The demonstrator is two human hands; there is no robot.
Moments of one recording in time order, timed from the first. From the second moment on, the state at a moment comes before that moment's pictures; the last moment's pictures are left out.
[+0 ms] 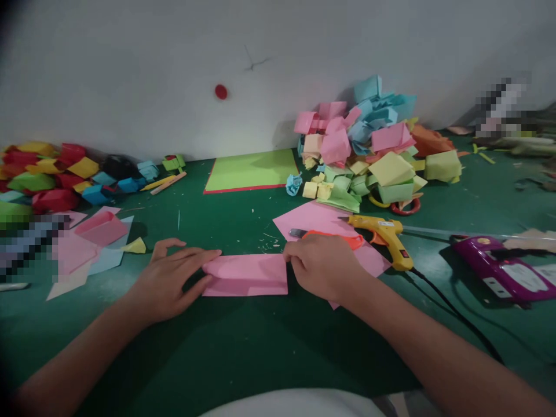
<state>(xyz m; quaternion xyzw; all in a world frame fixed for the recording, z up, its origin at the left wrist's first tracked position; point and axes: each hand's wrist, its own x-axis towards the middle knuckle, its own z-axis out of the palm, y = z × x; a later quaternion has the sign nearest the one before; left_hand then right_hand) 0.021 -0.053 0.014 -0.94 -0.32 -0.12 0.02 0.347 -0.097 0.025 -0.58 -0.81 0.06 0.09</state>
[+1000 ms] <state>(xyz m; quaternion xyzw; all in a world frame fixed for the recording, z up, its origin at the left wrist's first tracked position) 0.020 -0.048 0.000 -0.92 -0.32 -0.23 0.01 0.335 -0.113 0.006 -0.39 -0.86 0.07 0.31</state>
